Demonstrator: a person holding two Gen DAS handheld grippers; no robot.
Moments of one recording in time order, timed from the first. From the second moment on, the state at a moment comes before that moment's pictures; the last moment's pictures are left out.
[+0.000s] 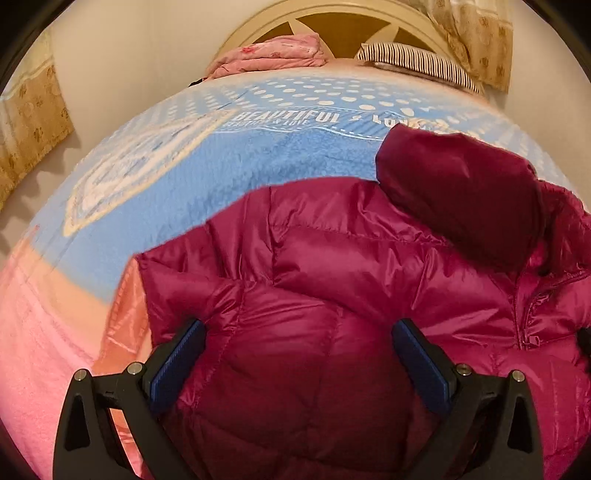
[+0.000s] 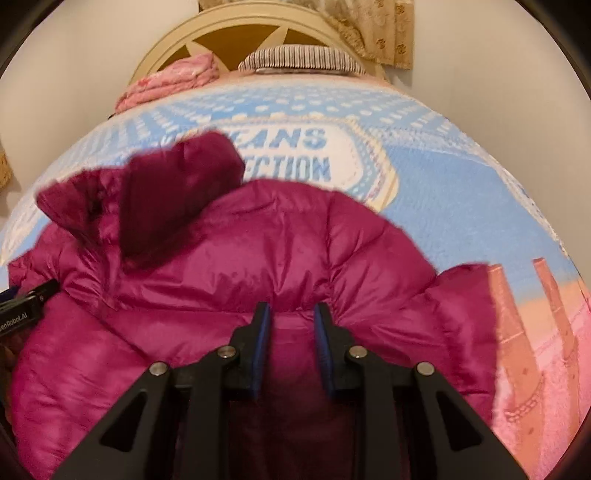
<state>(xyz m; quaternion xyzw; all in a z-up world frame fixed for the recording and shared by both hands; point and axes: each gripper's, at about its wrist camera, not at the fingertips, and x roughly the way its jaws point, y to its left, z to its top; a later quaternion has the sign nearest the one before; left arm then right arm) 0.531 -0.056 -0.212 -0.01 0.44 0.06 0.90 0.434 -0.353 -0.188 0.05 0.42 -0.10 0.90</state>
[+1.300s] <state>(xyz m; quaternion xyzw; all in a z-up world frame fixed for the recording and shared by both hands) 0.528 -0.054 -0.128 0.01 0.37 0.04 0.93 0.431 -0.357 -0.139 0.07 0.38 -0.07 0.92</state>
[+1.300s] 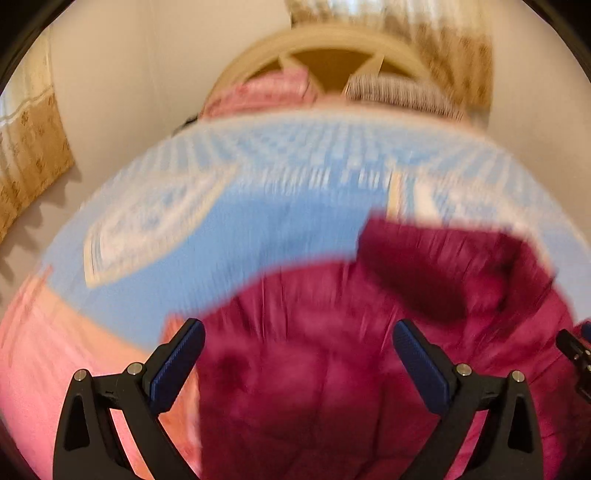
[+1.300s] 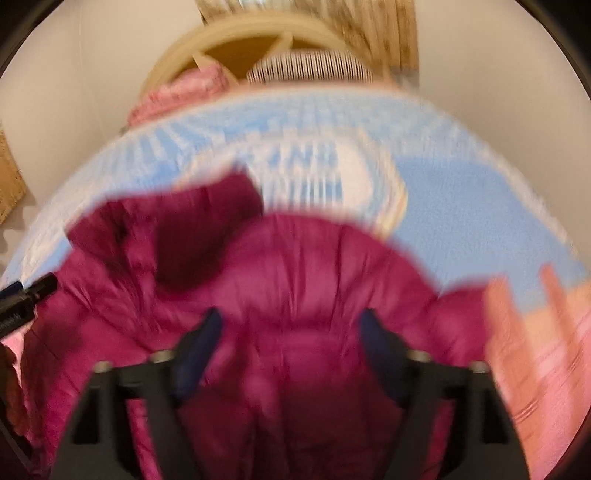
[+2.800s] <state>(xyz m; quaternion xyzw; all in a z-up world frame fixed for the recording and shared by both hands) 0.557 -0.084 -0.189 0.12 0.41 -0.05 0.90 0.480 -0.356 -0.175 -0.09 0.45 -0.03 0.89</state>
